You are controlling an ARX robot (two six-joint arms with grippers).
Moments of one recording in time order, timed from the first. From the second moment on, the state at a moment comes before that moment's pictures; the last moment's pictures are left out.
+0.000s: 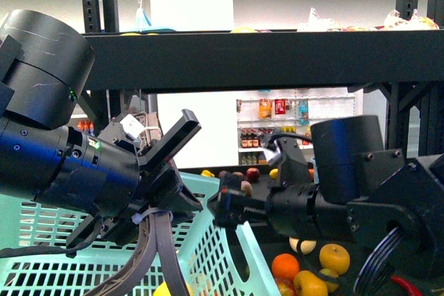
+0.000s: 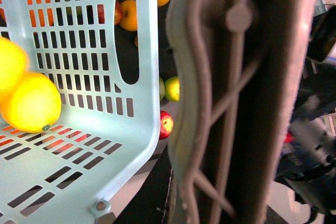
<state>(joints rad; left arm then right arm) -0.31 1.66 1.19 -0.03 0.42 -0.66 0.28 1.98 1.25 0.58 -0.31 0.33</state>
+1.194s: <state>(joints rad) -0.31 1.66 1.19 -0.03 0.42 -0.66 0.00 0.38 0.09 0.28 0.00 0.02</state>
